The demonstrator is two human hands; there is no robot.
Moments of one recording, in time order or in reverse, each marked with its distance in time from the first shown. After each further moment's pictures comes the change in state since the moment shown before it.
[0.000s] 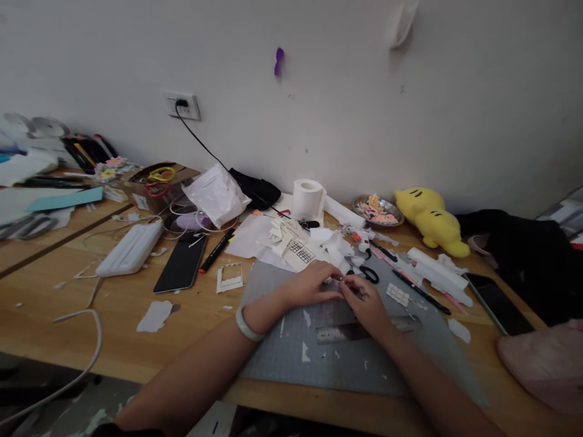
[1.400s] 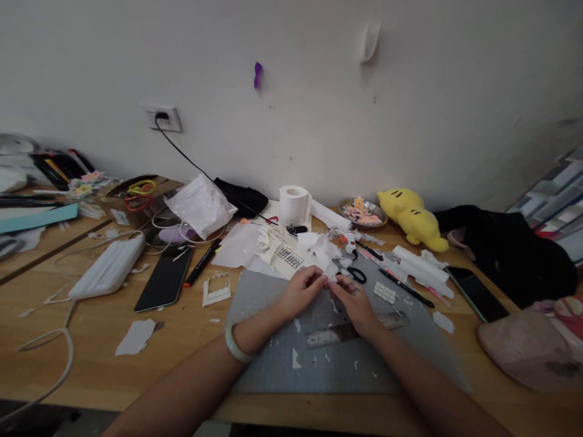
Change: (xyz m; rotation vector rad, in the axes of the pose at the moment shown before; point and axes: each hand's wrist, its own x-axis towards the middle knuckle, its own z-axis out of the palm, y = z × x) left_hand 0.006 0.016 0.020 -0.553 0.267 -0.351; right_hand 0.001 -0.010 -0.002 0.454 0.002 0.250
